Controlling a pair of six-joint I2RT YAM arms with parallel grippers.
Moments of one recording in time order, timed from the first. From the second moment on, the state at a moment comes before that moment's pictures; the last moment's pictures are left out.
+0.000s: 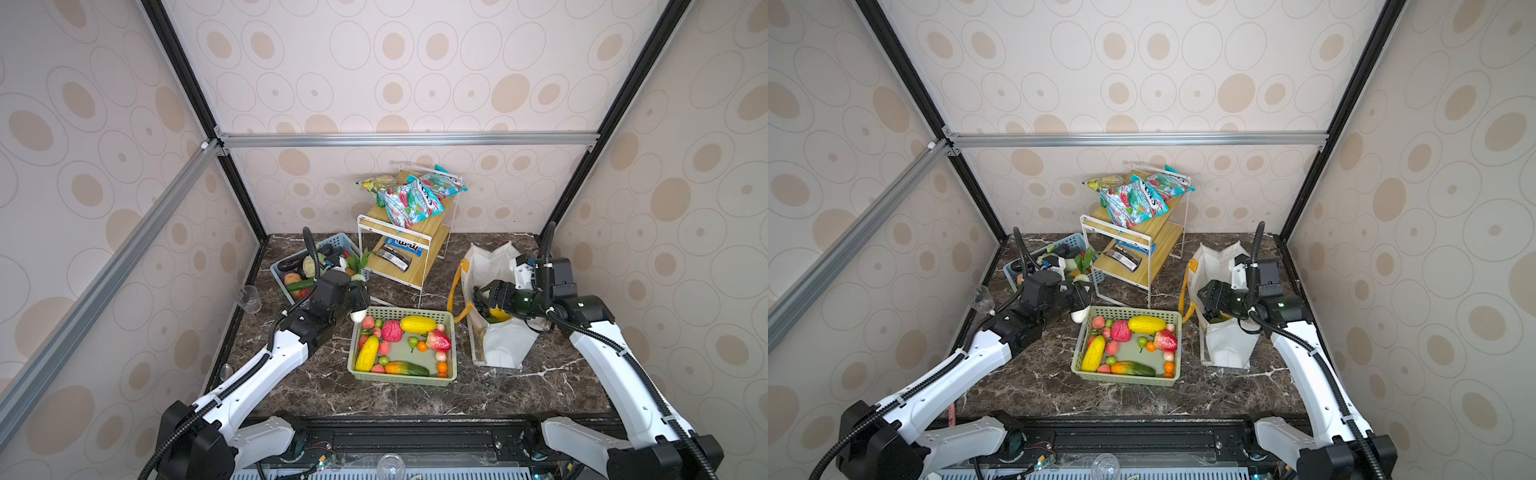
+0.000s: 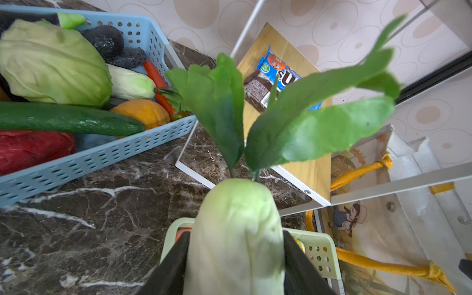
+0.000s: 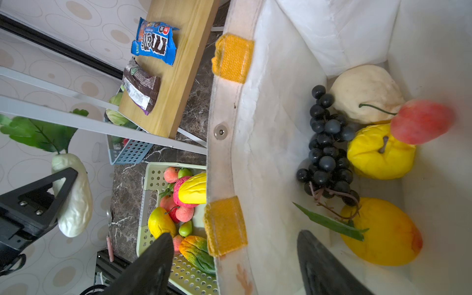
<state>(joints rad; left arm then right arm) -0.54 1.15 0.89 -0.28 -0.14 -0.68 0.16 1.09 1.10 -0.79 -0.38 0.48</state>
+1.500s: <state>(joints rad) -0.72 1.17 0.91 -0.19 -0.09 -0.84 0.77 1.25 0.97 -0.28 -0.36 0.72</state>
